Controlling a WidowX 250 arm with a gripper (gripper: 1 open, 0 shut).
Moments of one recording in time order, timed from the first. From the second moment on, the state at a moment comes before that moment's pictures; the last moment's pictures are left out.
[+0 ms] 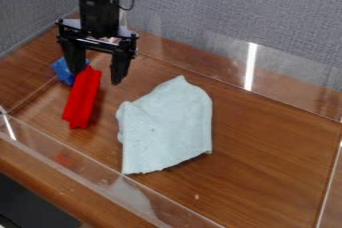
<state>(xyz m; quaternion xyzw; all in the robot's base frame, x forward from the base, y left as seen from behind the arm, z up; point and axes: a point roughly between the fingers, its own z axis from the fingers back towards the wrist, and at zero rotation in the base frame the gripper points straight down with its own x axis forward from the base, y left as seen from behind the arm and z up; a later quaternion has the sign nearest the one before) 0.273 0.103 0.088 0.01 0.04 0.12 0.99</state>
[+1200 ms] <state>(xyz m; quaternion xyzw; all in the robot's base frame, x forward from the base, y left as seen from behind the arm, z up) 0.275 0.114 0.065 0.02 0.04 0.13 0.99</state>
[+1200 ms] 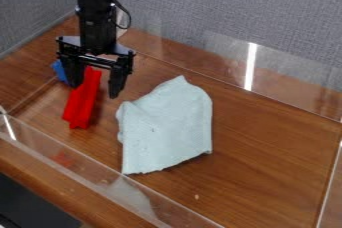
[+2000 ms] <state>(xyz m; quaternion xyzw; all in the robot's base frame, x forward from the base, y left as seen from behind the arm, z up) 0.272 0.124 0.064 0.01 0.03 0.15 0.99</state>
